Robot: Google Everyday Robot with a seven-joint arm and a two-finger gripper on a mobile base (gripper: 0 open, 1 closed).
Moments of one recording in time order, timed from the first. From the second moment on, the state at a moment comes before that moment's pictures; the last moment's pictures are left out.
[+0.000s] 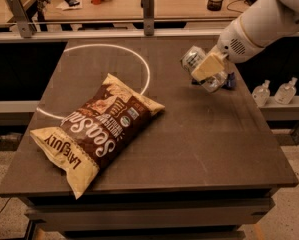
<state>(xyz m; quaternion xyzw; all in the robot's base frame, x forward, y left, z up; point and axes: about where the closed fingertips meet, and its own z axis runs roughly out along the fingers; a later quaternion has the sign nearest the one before) 0.595 -0.151 0.905 -0.44 0.85 0.12 0.27</state>
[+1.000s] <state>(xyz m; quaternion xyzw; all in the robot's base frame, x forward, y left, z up) 0.500 -0.186 0.955 -0.39 0.75 0.29 0.45</state>
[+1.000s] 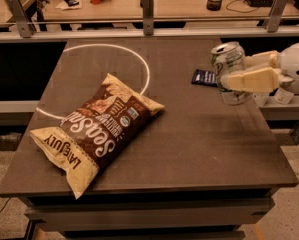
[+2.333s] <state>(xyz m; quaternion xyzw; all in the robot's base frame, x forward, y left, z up) 0.460 -0.148 0.943 -0.35 0.69 0.32 0.55</state>
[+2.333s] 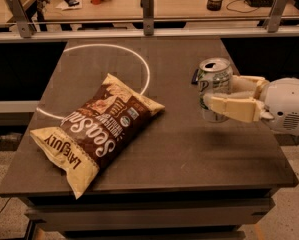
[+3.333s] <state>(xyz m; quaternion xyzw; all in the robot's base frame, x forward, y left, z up) 0.451 -0.171 0.912 -0.33 0.70 0.31 0.55</state>
